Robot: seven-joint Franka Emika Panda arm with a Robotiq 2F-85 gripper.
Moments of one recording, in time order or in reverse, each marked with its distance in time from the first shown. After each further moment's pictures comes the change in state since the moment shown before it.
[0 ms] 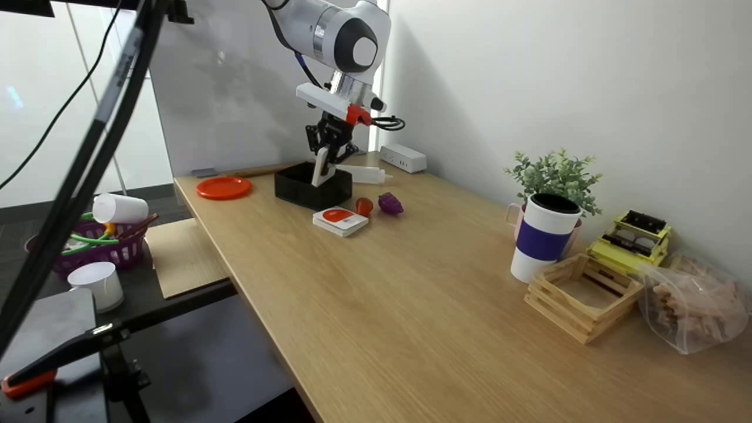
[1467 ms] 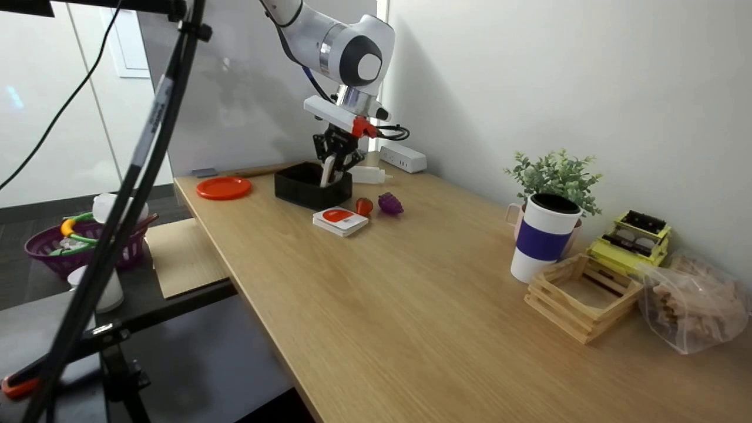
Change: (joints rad) arm 0.001 0.083 -0.005 0.081 -0.005 0.033 -0.005
